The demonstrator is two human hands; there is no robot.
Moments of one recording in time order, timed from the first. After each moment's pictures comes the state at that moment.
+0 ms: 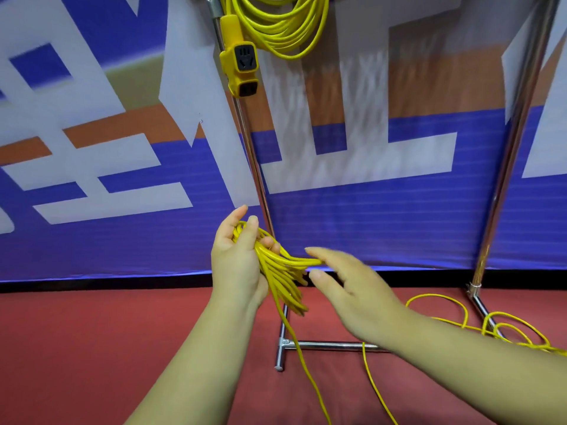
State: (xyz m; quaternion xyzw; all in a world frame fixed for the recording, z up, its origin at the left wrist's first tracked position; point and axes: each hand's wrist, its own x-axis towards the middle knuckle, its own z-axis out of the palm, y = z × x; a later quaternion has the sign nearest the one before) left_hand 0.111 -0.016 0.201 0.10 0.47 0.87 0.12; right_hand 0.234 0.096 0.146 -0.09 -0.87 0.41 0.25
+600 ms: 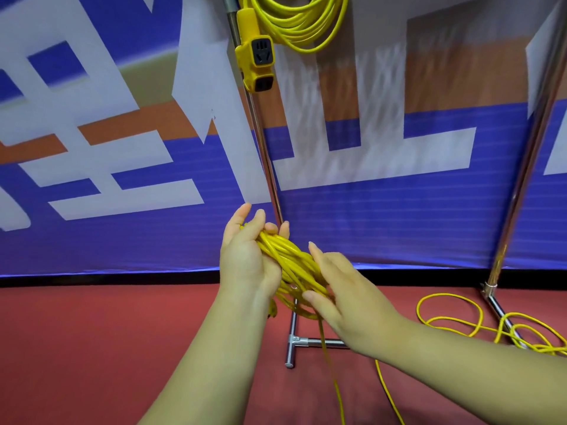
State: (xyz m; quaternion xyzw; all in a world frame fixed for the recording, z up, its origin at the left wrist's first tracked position) left_hand 0.108 -0.024 0.214 0.04 0.38 0.91 0.16; right_hand 0.214 0.079 0.115 -0.02 -0.91 0.32 0.25
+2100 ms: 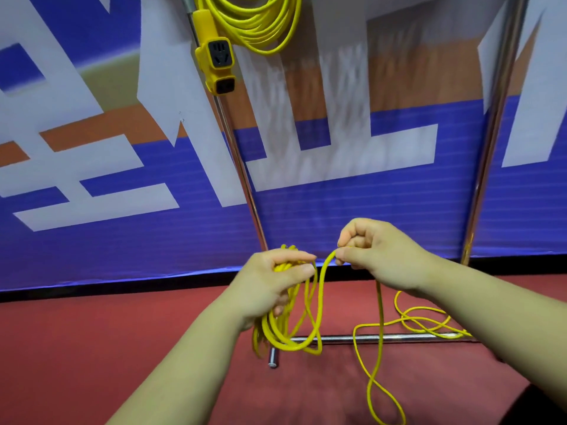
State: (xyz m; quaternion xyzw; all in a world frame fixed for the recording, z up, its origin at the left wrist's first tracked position) left_hand 0.122 -0.020 0.174 0.34 0.72 0.52 0.31; right_hand 0.251 0.167 0.165 -0.13 -0.78 0.59 0.17
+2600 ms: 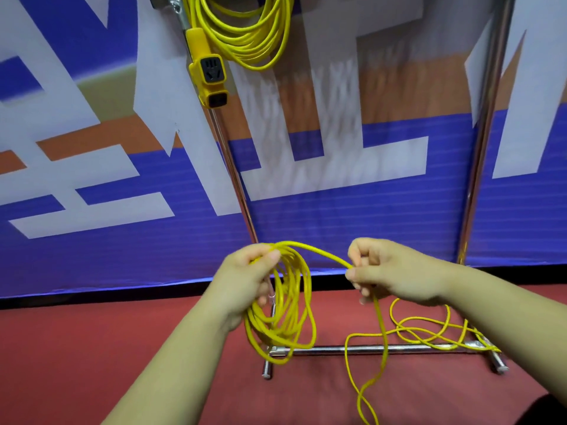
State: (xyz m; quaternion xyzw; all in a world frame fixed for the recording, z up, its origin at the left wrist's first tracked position) left_hand 0.108 -0.010 0.178 0.26 0.73 0.59 0.23; right_hand 0.273 0.194 0.164 -0.11 -0.75 0.66 0.04
